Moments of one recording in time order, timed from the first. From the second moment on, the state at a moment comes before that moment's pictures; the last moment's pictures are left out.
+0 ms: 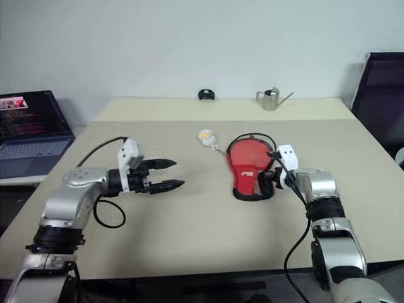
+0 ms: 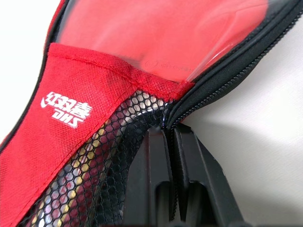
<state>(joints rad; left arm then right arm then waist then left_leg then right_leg) -0.58 0.68 0.05 0.16 -0.32 0.39 -1.18 -0.85 -0.37 -0.06 0.53 0.17 0.90 0.61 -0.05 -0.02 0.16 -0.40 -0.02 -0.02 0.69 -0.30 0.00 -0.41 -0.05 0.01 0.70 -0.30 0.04</state>
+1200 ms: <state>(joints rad) -0.46 0.81 -0.07 -0.07 -0.43 0.47 -1.45 -0.42 -0.49 -0.09 -0.42 0.50 1.59 0.54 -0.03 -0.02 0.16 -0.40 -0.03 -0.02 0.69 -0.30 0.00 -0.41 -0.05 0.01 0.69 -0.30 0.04</state>
